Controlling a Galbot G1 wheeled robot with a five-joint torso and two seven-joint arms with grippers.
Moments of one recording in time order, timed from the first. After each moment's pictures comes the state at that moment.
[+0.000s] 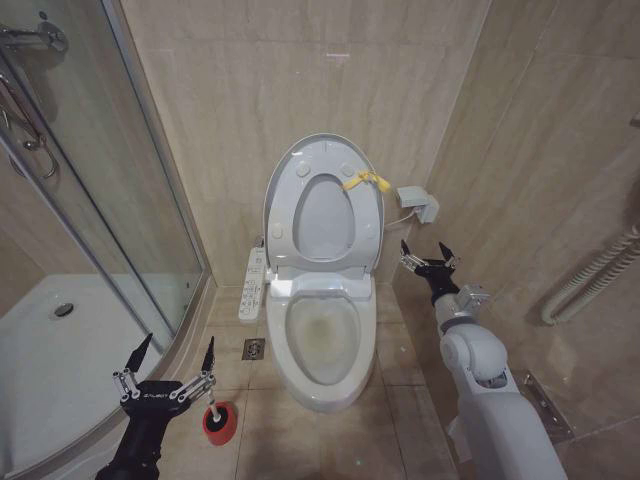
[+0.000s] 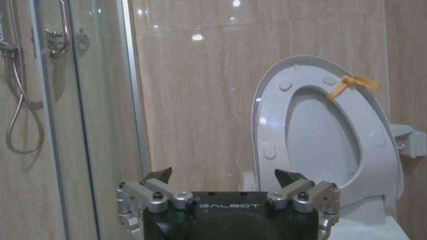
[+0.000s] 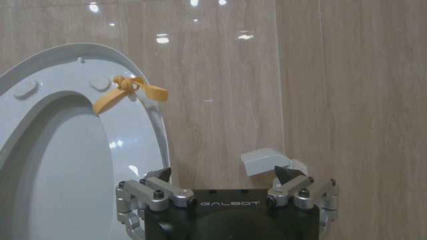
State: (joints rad) left arm 1.97 -1.39 -0.64 -2.50 -0.07 -0.13 -0.07; right arm -1.02 1.33 0.62 1.90 0.33 -0.20 0.06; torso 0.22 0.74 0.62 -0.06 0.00
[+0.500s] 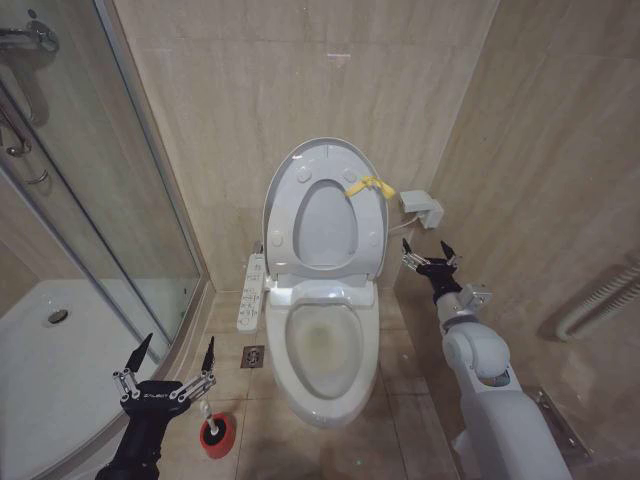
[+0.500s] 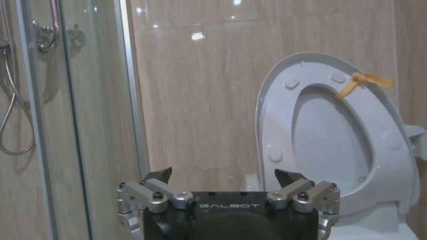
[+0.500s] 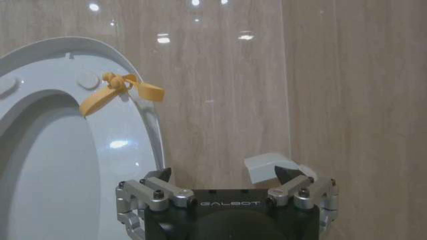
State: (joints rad) left arm 1.97 -1.39 -0.64 -2.50 -0.07 -0.13 -0.07; right arm -1.01 1.31 0.62 1.90 0.35 -0.20 0.06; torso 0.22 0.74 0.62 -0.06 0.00
